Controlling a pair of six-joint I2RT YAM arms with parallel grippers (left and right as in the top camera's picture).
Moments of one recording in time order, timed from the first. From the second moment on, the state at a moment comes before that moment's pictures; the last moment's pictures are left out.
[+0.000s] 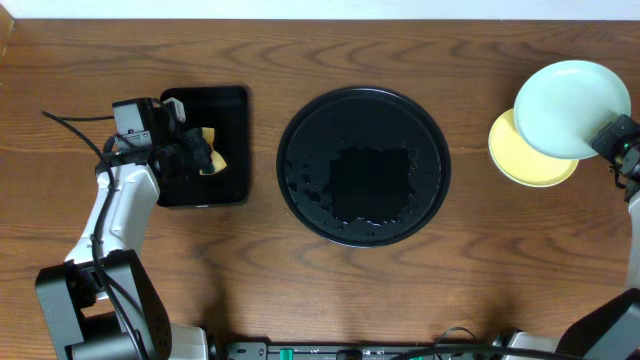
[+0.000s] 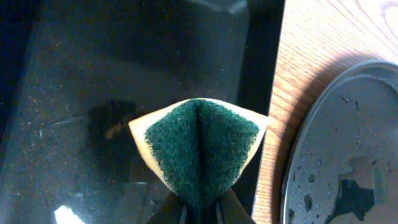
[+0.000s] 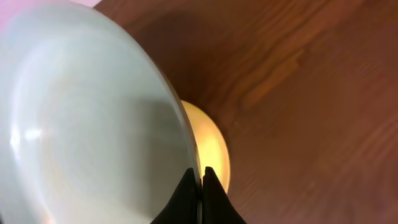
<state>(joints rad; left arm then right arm) 0.21 1.61 1.01 -0.45 0.37 -0.23 -0.52 1.52 1.17 -0.48 -0.07 0.29</state>
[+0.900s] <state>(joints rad) 0.21 1.61 1.00 -0.45 0.30 -0.20 -0.27 1.62 1.17 -0.64 -0.32 0.21</state>
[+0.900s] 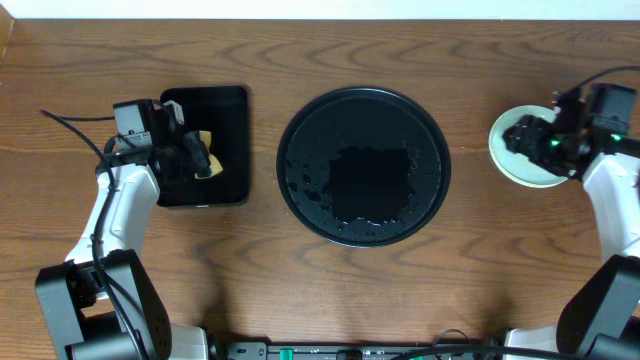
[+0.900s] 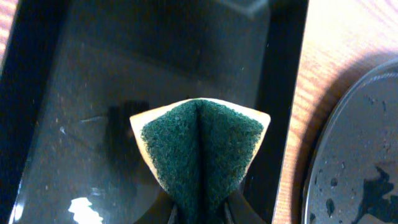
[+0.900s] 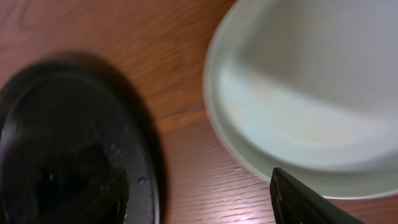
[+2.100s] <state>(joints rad) 0.21 1.61 1.00 -0.41 0.30 -0.20 -0.14 1.62 1.17 -0.69 -0.23 0.16</state>
